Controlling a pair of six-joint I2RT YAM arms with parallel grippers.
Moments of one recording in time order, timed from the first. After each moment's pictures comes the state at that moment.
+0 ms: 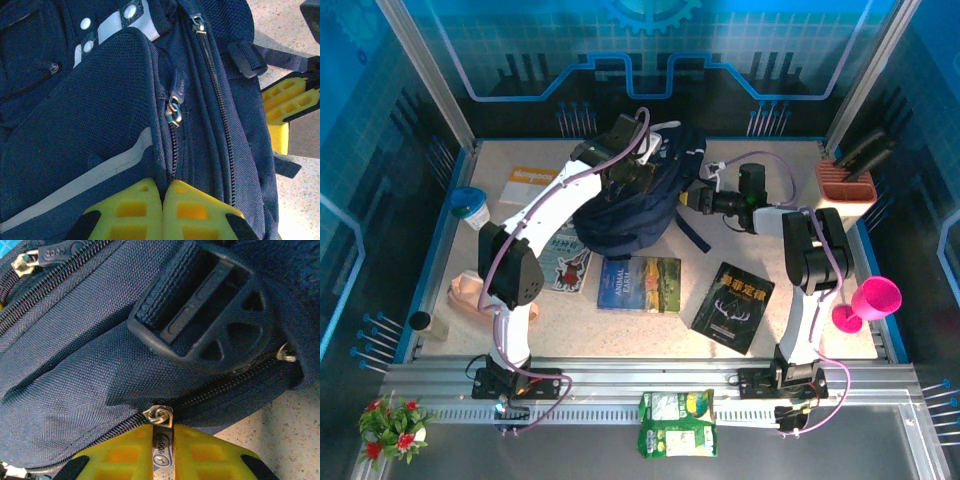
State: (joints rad) left arm -0.51 1.99 1.98 -0.85 -0.03 -0.07; right arm 0.13 1.99 1.11 0.40 -0.99 0.37
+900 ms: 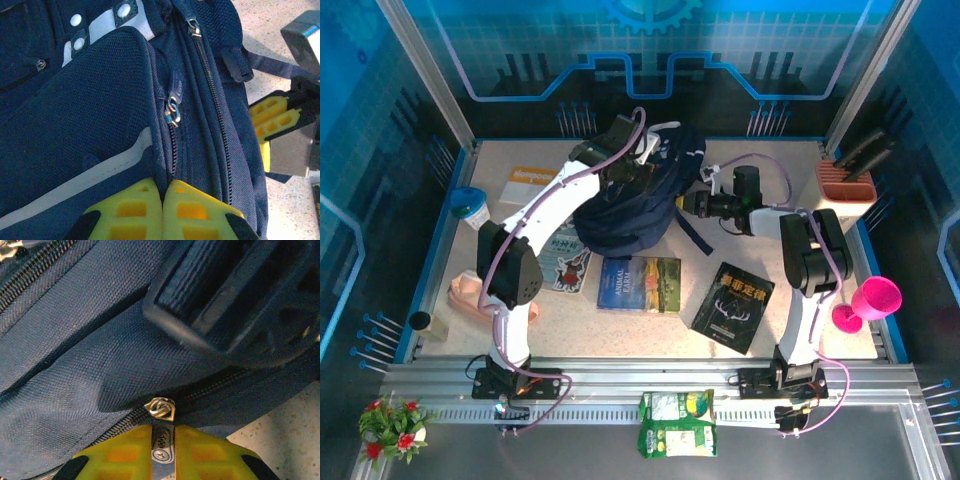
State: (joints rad) left arm -0.50 1.99 1.95 -0.81 0.03 -0.11; right arm 0.16 1.96 1.08 0.35 -0.94 0.38
